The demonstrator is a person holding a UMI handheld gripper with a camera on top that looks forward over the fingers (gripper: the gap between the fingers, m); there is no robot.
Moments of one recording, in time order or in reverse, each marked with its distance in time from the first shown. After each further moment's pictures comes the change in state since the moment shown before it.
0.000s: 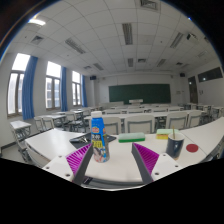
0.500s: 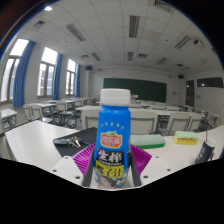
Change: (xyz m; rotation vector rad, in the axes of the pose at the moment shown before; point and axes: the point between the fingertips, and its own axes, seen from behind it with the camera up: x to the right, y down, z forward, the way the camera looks) arm -0.027 0.041 0.206 -0.073 0.095 -0.093
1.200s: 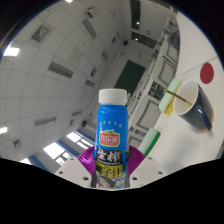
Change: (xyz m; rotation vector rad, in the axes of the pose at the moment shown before) arm 0.125 -0.095 -0.076 0.224 -0.182 1.112
